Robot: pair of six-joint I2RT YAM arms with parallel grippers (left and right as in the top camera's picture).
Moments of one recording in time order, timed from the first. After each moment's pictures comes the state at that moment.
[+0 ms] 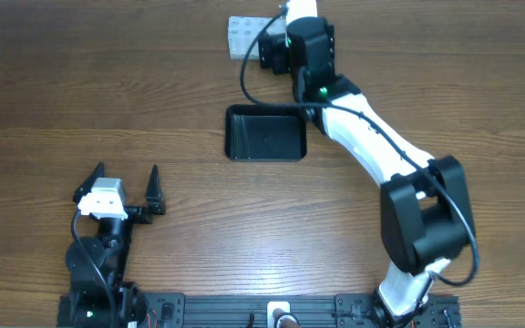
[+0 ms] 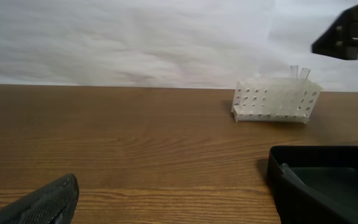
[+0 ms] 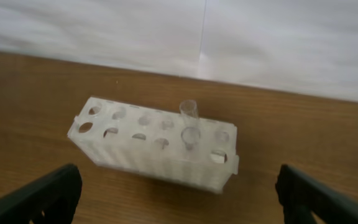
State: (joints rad) left arm 0.03 0.01 0.01 -0.07 0.08 -0.04; right arm 0.41 1.91 1.38 0.06 0.21 0.11
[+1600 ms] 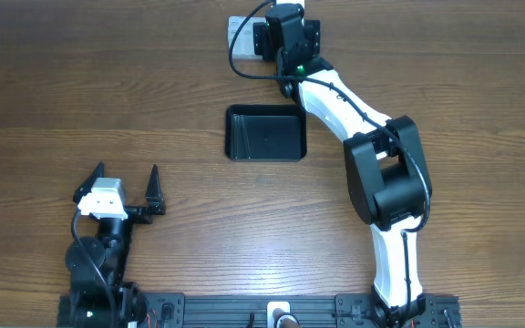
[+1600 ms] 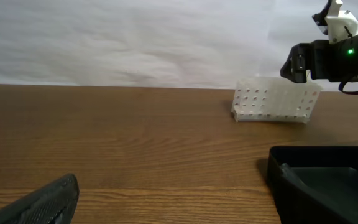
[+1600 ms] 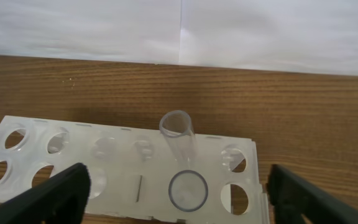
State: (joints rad) left arm 0.03 0.01 0.01 -0.07 0.08 -0.04; right arm 0.41 2.22 1.66 -0.01 0.32 0.18
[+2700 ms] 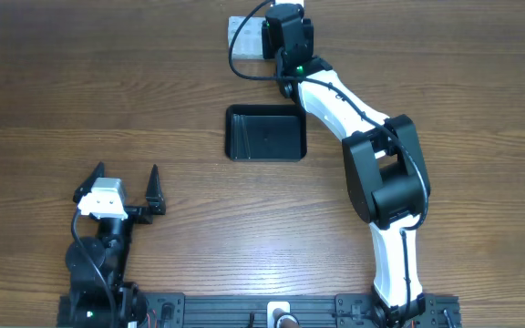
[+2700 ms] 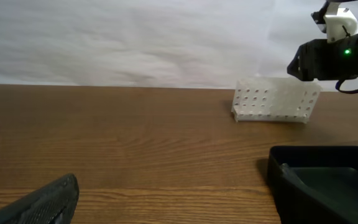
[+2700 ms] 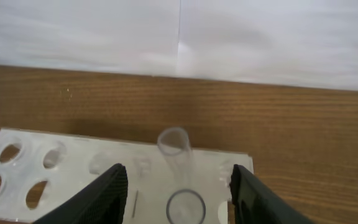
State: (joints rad) left arm 0.03 0.01 0.01 -0.07 0.08 -0.04; right arm 0.41 2.23 1.66 0.05 0.33 0.15
